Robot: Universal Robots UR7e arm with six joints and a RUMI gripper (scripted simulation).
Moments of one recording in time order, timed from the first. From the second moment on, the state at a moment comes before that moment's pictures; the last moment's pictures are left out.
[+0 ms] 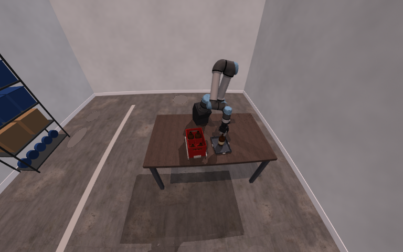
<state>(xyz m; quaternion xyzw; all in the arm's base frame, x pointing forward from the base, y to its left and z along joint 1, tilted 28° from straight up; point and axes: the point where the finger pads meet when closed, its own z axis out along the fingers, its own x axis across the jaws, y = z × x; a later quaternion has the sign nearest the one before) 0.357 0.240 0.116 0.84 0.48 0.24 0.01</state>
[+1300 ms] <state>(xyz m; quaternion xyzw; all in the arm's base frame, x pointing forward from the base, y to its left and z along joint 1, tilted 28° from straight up) 0.361 0.242 0.105 0.84 0.48 0.24 0.01</state>
